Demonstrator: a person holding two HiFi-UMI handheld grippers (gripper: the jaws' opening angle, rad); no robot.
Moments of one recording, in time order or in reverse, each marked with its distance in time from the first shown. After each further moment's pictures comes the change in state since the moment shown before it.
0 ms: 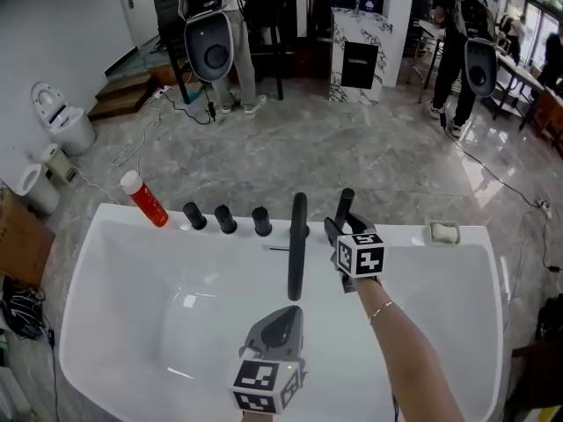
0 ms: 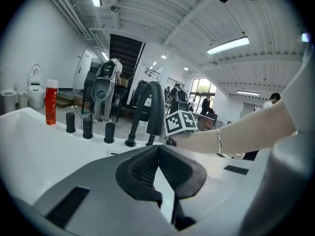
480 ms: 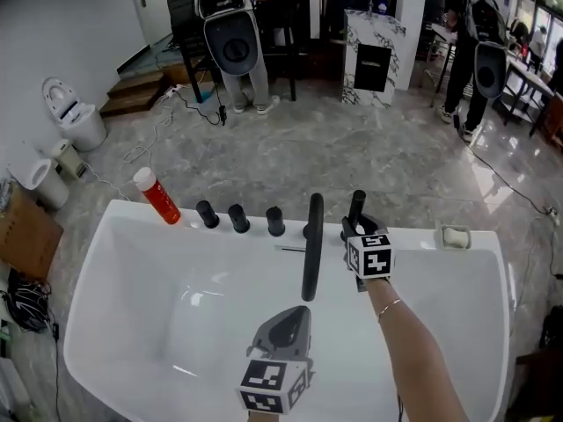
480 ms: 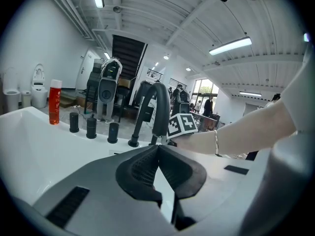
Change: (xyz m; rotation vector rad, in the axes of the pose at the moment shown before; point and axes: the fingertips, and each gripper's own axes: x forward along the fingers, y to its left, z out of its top) left arm -0.005 0.017 -0.002 -0.015 -0.007 0.022; right arm 0.011 -0.002 -0.004 -0.104 0.011 -0.072
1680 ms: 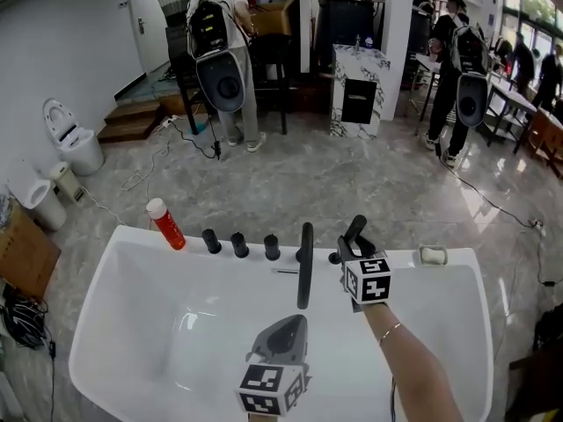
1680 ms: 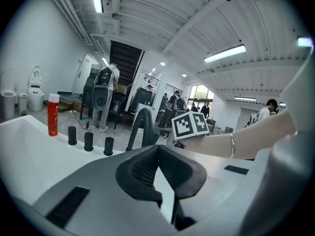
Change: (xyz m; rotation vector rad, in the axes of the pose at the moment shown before) left arm -0.069 -0.034 0.065 0.010 -0.064 -0.045; right arm -0.117 0.032 0.095 -0.017 -0.122 -0.019
